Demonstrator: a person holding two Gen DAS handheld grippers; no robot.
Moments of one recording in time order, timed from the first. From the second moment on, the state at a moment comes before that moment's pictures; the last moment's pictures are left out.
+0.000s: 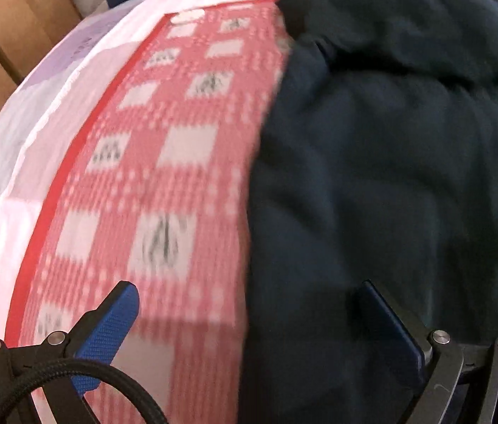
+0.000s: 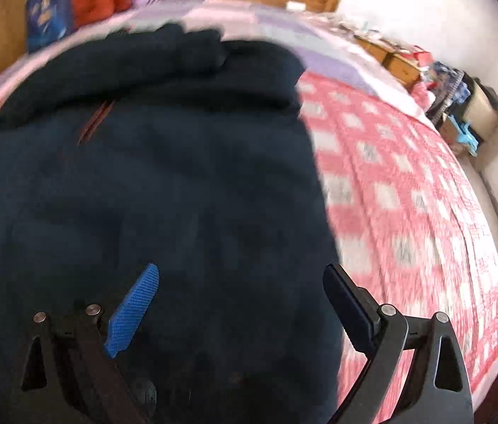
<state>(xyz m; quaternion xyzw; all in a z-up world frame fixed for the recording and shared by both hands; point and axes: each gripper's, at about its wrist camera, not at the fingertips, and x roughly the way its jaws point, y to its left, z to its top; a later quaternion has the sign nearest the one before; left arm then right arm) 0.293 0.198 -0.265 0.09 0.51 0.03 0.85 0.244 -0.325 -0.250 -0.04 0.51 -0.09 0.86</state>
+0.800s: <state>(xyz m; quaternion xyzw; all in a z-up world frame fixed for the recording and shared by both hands) 0.164 0.181 -0.244 0.07 0.52 0.06 0.85 0.133 -0.329 -0.264 -0.02 0.53 -0.06 0.85</state>
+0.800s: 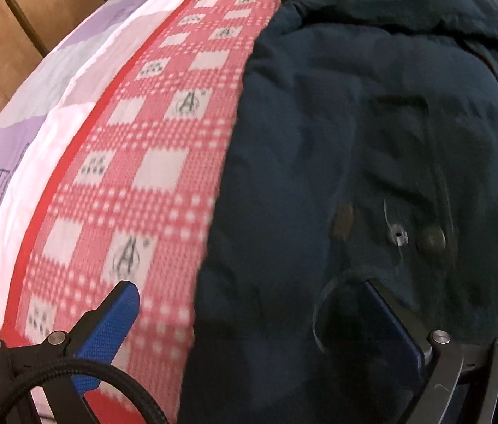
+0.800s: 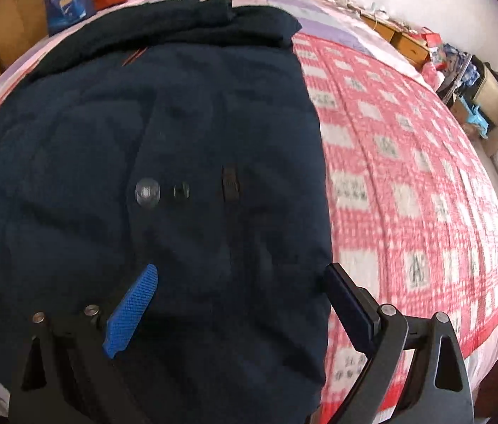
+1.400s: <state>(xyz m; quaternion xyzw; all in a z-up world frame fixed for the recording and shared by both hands) 0.080 0.218 -0.232 0.06 0.51 0.05 0.85 0.033 -0.322 -0.231 0.00 0.51 -0.14 0.85</state>
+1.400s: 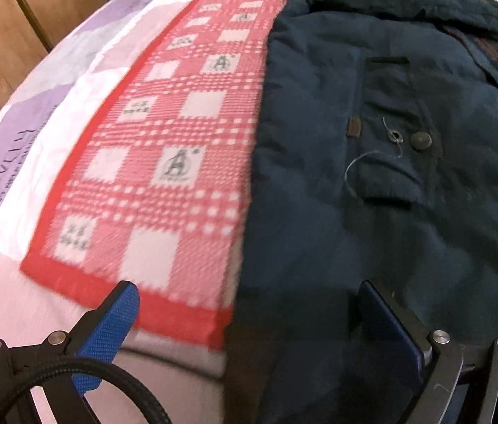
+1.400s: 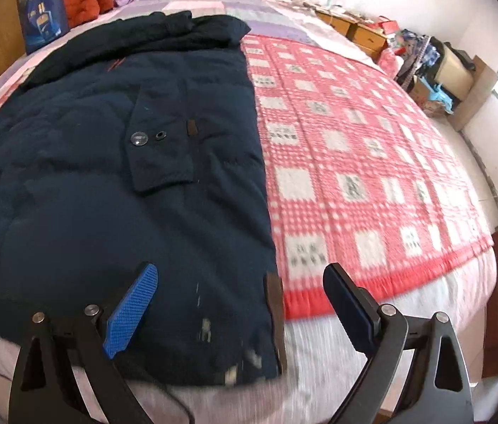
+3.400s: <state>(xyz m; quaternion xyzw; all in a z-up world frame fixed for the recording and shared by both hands) 0.049 0.240 -0.224 0.04 0.46 0.04 0.88 -0.043 -0.328 -0.262 -0.02 0.50 -0.23 0.84</state>
